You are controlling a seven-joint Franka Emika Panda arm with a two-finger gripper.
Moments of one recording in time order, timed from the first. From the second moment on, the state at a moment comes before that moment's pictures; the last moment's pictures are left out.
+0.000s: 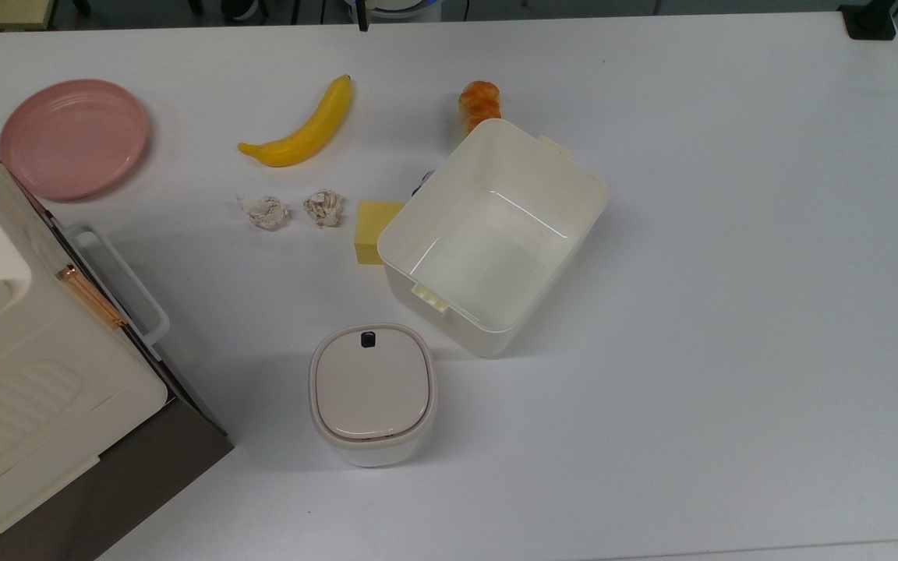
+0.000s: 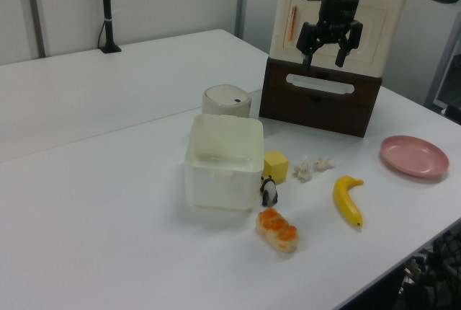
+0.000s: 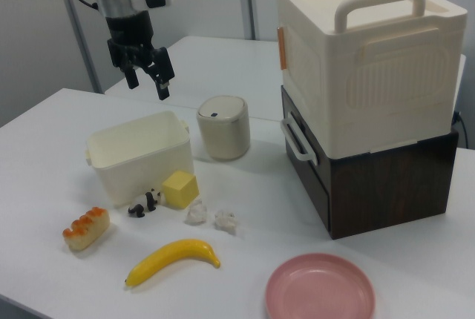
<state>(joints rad) -0.02 -0.01 -0.03 -1.58 0.00 1.61 0.11</state>
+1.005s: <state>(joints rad) -0.02 -0.01 -0.08 -1.56 0.06 1.61 0.05</state>
